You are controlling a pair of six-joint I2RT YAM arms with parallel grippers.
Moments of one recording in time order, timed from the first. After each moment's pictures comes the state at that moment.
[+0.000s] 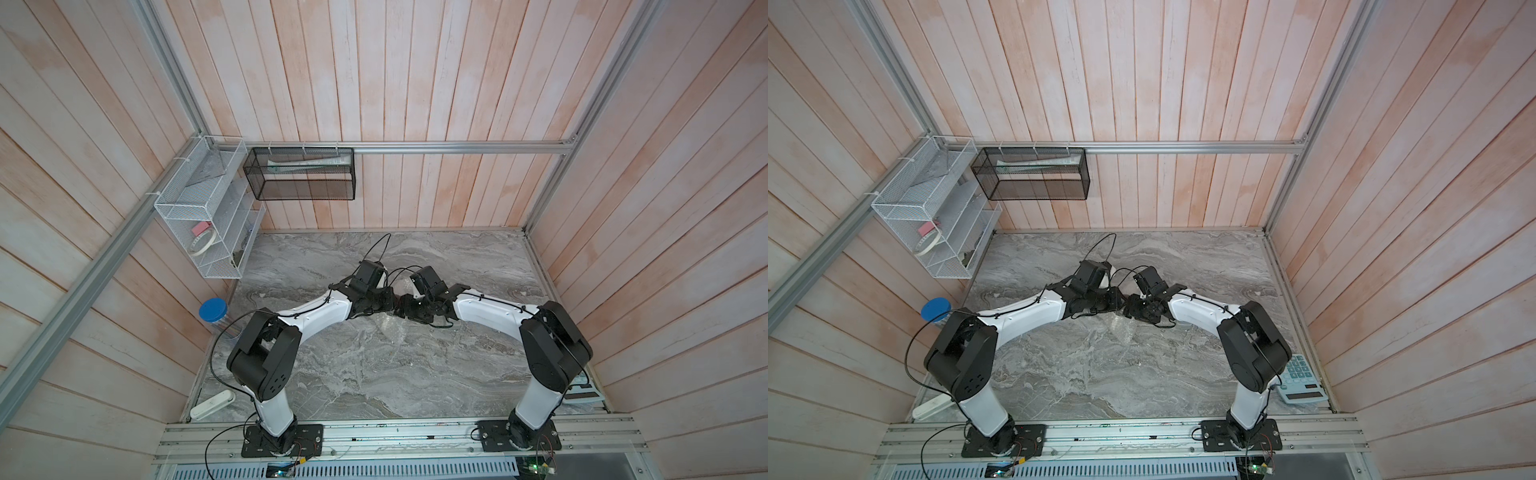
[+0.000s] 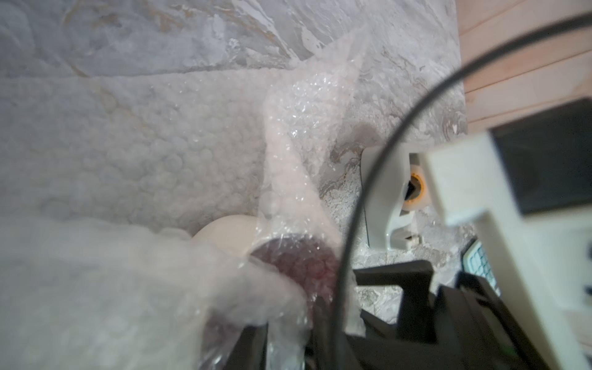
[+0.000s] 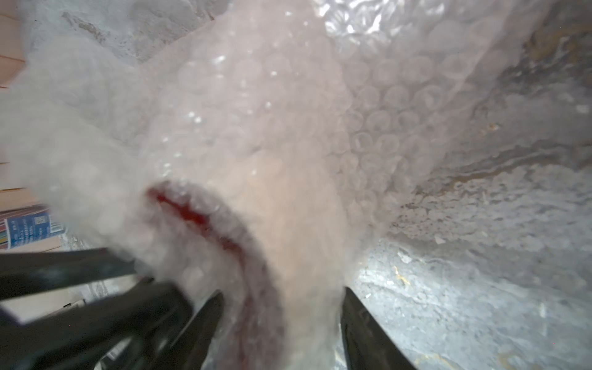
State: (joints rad) left arm -0.60 1.74 1.17 -0.26 0.27 -0.61; right arm 0.68 1.78 1.14 -0.37 -0.20 0.80
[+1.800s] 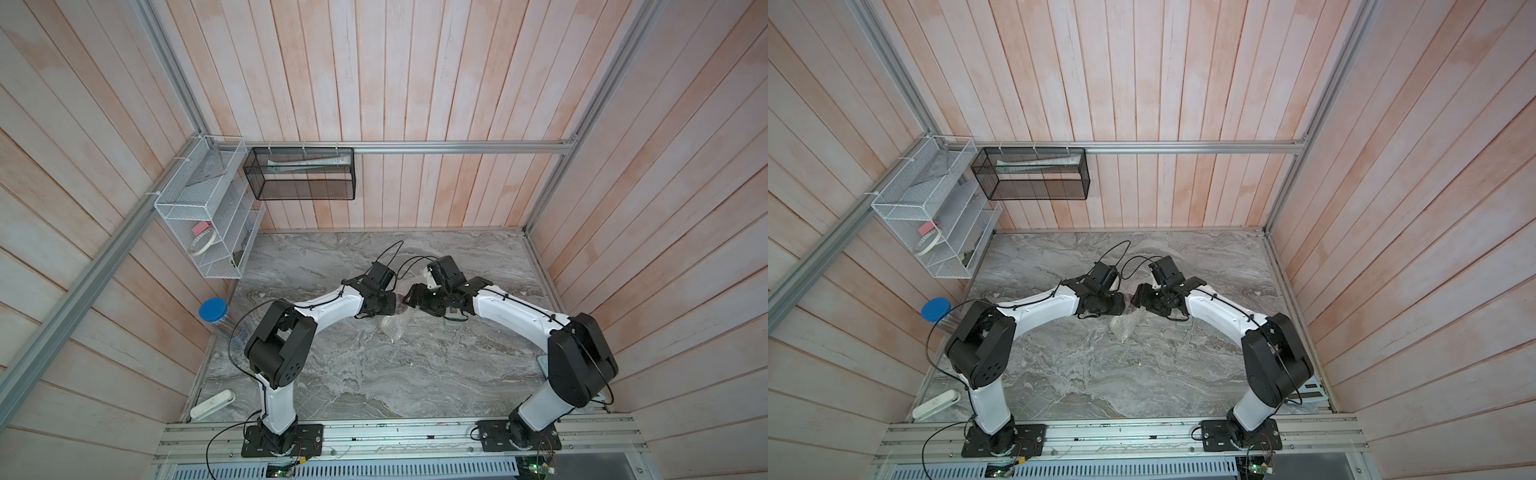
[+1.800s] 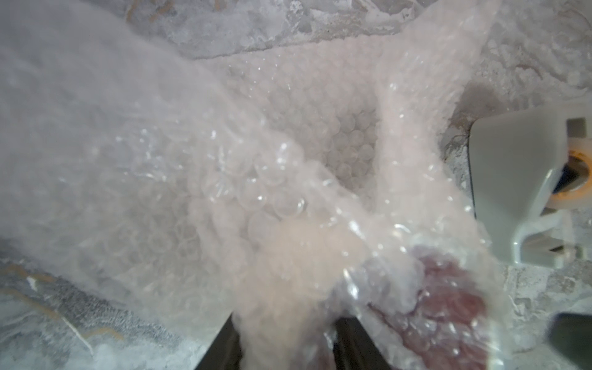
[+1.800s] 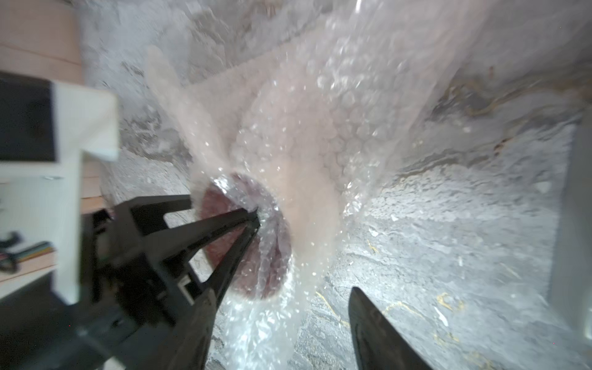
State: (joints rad) left arm -0.64 1.87 1.27 -0.44 0.05 -0.44; right arm 0.57 1.60 1.14 -0.47 -0.26 0.79
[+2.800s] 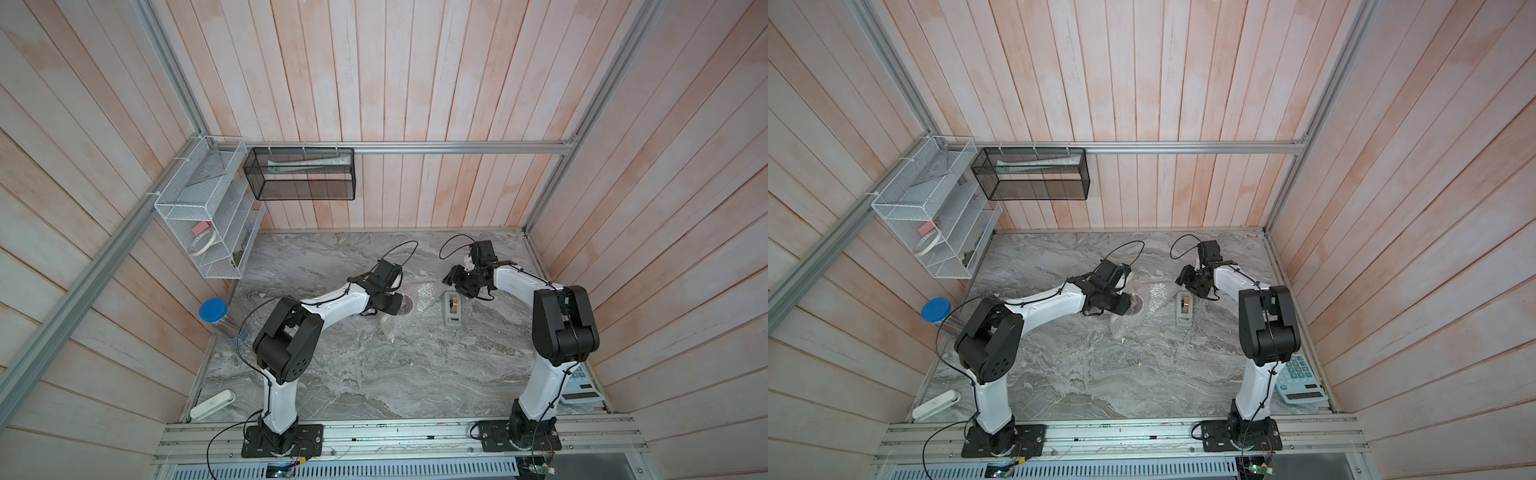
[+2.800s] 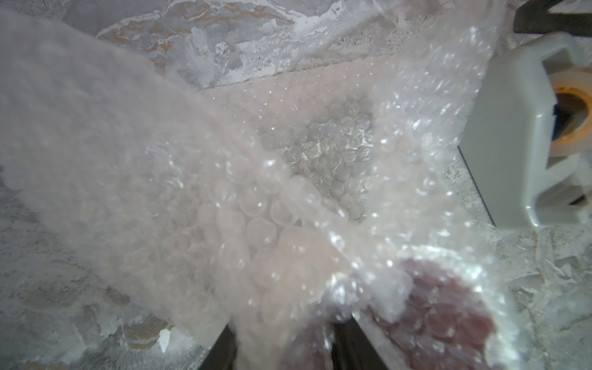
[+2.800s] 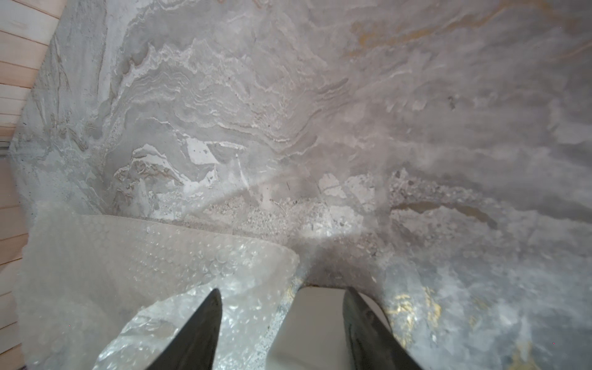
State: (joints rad) left arm -0.66 1.93 1.34 -0.43 0.07 -0.18; right arm 0.19 1.90 1.28 -0.43 -0.31 0.64
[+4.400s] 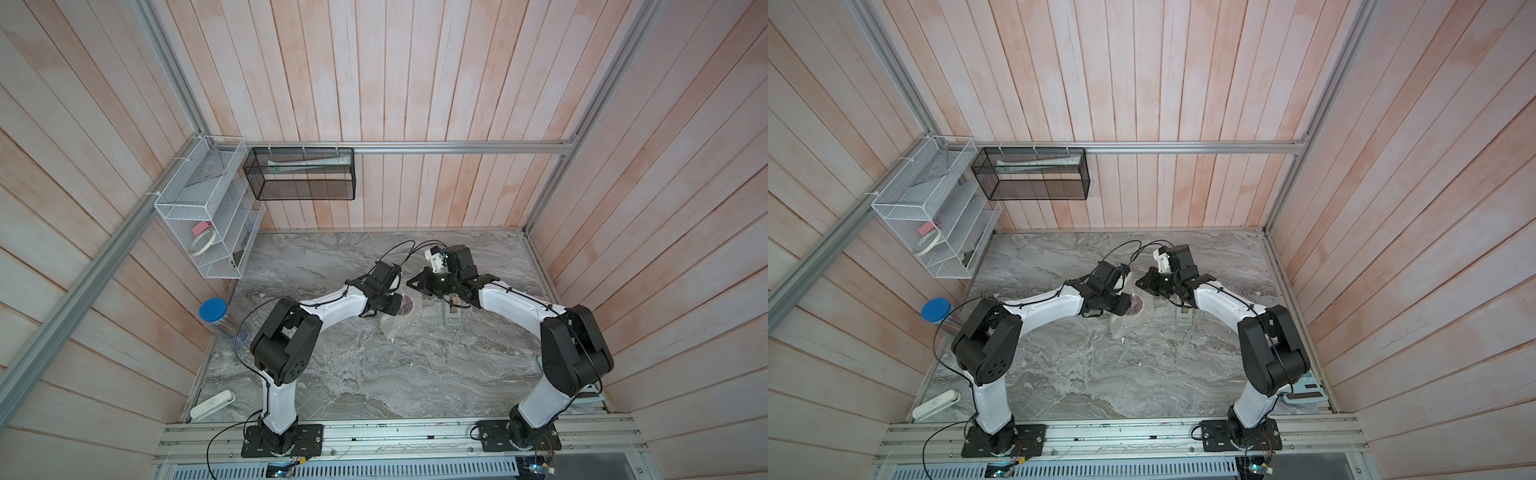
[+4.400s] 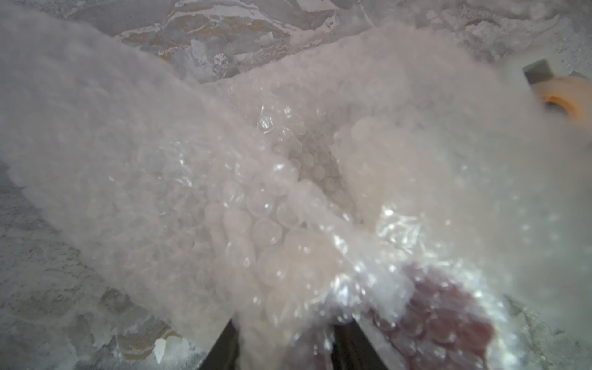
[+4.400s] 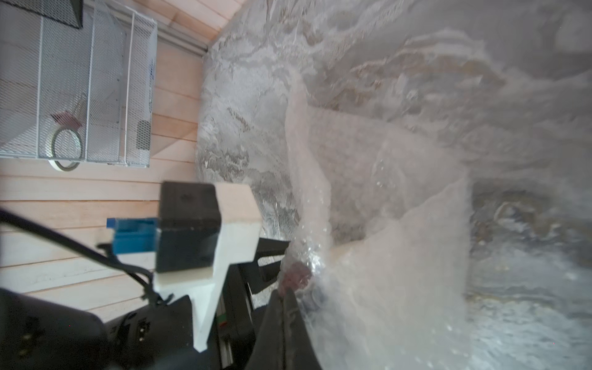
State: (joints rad) left arm -0.65 1.91 1.28 -0.35 0.08 -0.18; right arm 0.48 1.69 1.09 -0.09 -0.55 0.79
